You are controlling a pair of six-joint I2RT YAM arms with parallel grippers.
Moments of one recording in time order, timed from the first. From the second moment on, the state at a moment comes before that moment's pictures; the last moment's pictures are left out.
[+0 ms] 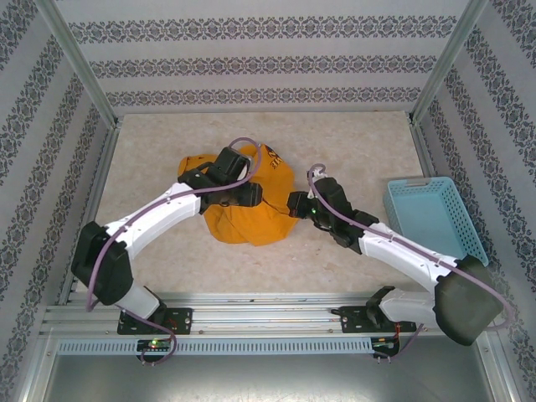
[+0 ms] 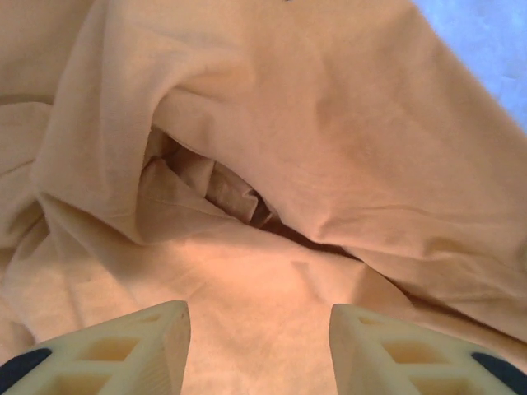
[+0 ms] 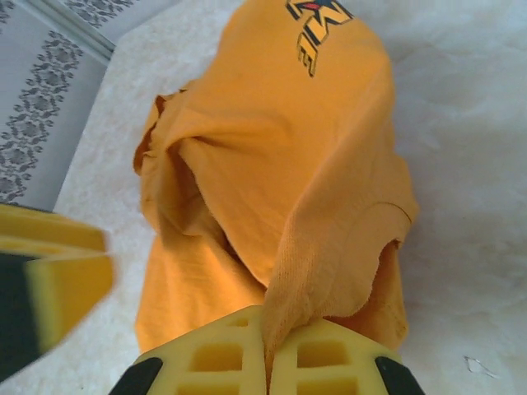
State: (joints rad) left arm -0.60 1.57 1.25 -0.63 0.07 -0.49; right arm 0.64 1.21 0.70 -0.03 -0.04 0.73
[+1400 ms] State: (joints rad) left arm -0.64 1.73 1.25 -0.50 -0.02 -0.53; right arm 0.62 1.09 0.56 0.01 0.04 0.76
